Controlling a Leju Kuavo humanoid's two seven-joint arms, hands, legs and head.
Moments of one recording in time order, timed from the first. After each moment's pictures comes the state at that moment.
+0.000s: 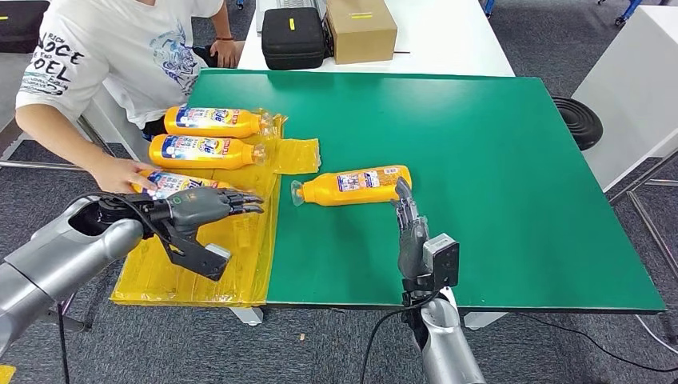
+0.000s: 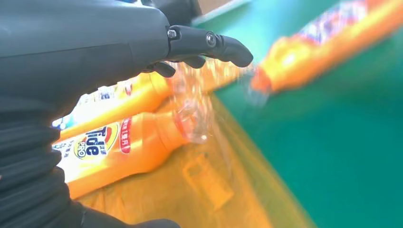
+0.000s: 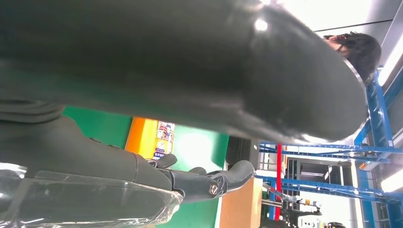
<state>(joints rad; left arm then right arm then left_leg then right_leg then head) -0.89 0.49 -1.10 -1.14 -0.57 -0.37 -0.42 -0.20 0.22 0.08 -1.15 0.10 0.13 -0.70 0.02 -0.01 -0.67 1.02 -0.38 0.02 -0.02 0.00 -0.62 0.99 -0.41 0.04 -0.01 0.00</state>
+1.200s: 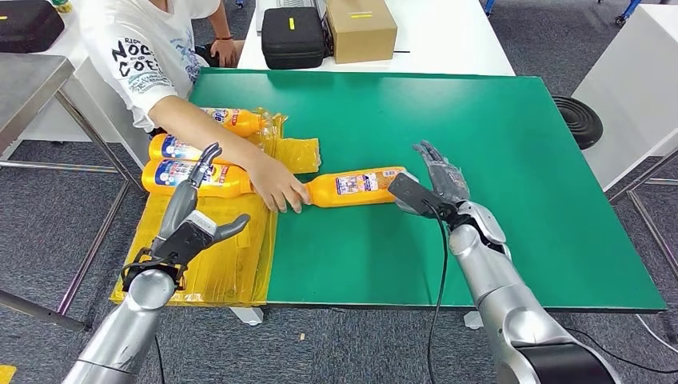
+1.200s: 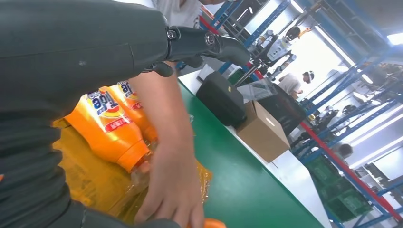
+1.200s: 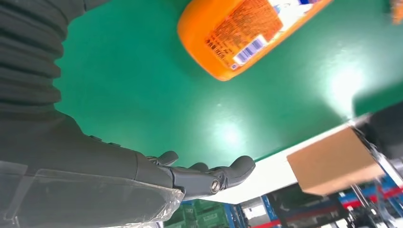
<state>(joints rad) -0.33 0.06 -0.29 -1.26 -0.45 0.09 -0.42 -0.67 -0.01 0.13 -0.69 0.90 -0.10 -0.32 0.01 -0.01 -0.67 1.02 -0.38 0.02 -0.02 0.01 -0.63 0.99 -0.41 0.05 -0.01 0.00</state>
